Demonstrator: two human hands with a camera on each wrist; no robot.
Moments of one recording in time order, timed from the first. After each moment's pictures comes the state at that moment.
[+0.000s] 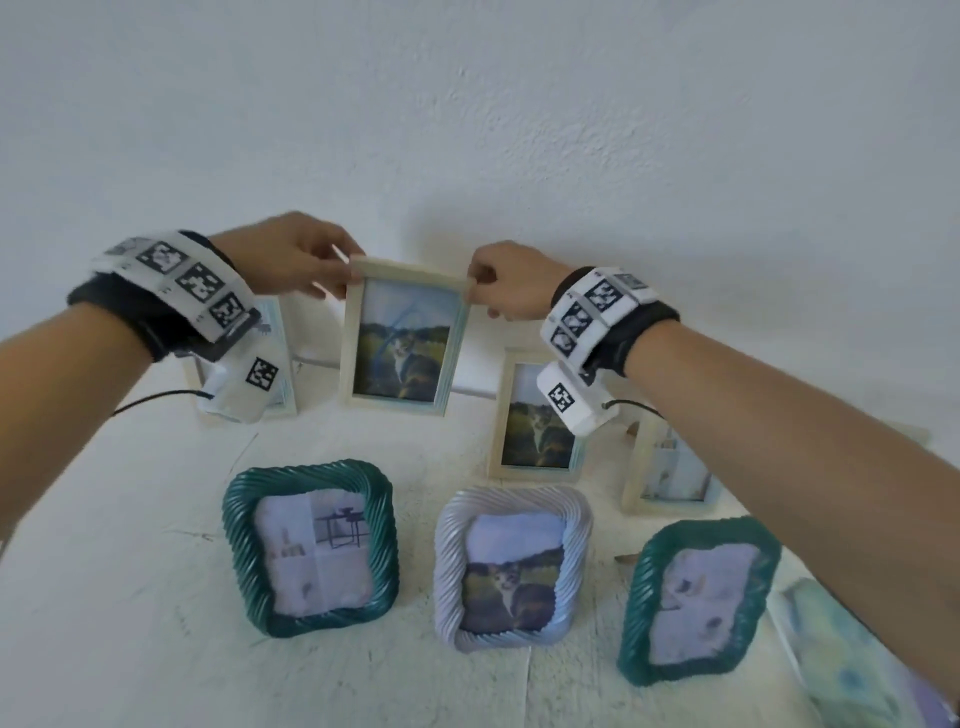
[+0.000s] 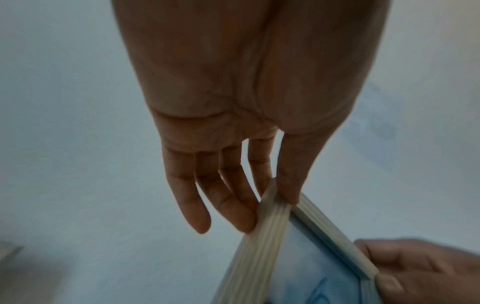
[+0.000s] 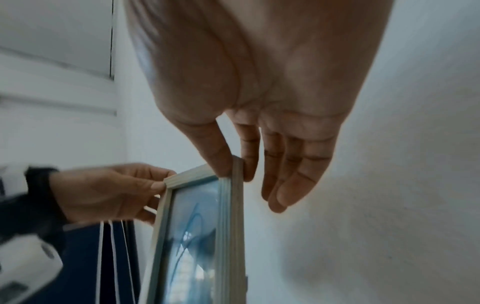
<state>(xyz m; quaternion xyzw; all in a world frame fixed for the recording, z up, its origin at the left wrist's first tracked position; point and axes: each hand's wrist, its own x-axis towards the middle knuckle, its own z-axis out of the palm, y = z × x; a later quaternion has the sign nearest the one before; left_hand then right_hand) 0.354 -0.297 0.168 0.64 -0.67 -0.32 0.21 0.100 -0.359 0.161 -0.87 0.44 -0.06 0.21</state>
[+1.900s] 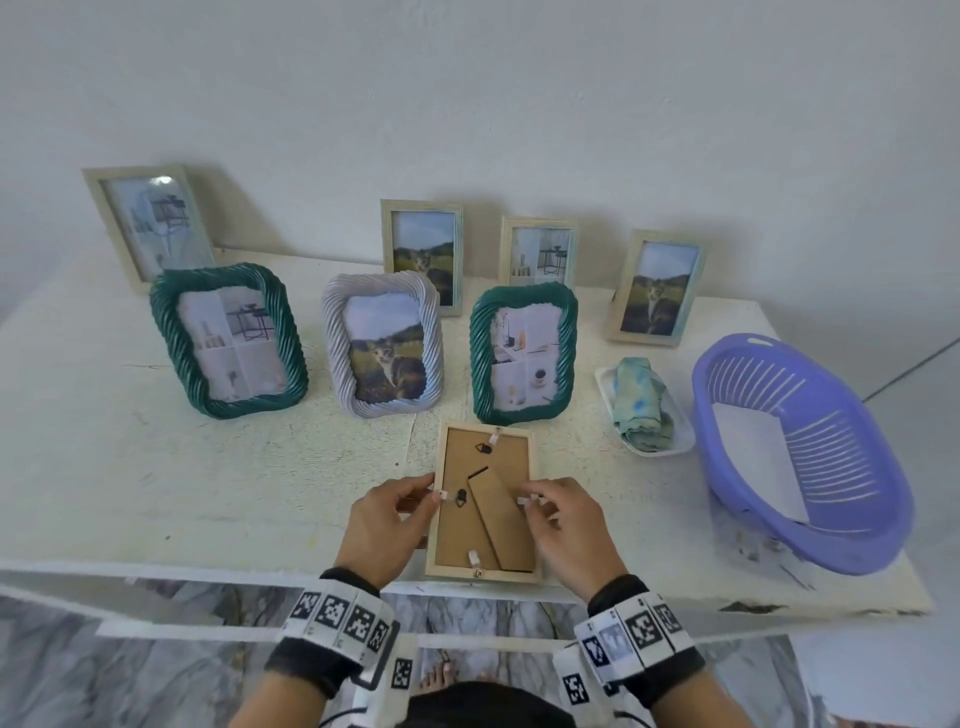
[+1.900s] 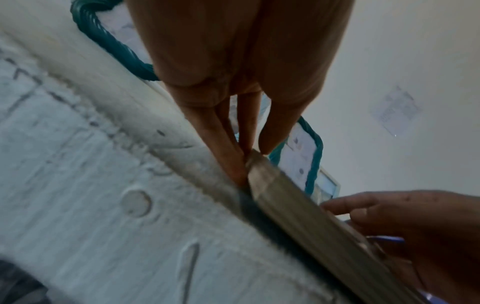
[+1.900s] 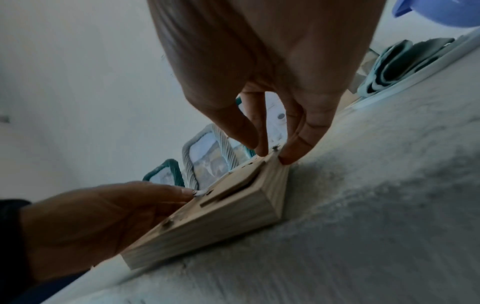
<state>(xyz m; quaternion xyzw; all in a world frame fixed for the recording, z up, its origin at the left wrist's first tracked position) 0.069 0.051 -0.071 0.67 -0.52 -0.38 0.36 -0.155 0.041 -0.047 -0.67 0.61 -0.25 0.33</state>
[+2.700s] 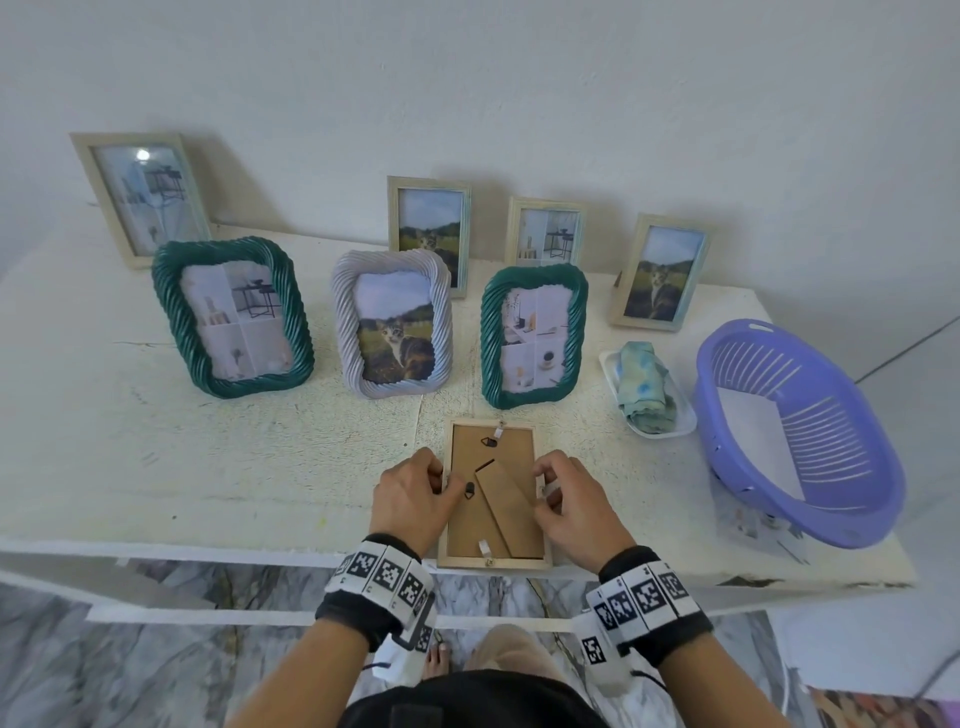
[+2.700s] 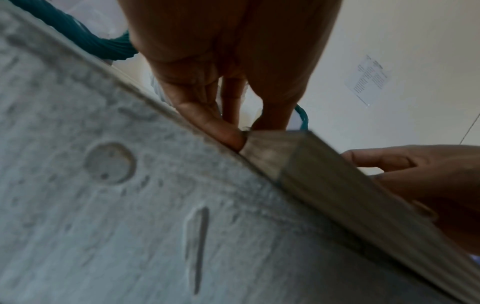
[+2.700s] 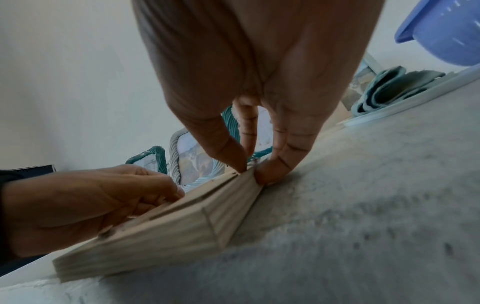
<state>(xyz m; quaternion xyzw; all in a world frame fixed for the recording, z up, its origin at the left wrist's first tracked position) 0.050 0.042 -0.079 0.72 -0.57 -0.26 0.31 -0.158 0.038 -0.051 -0.72 0.60 -0.14 0.32</state>
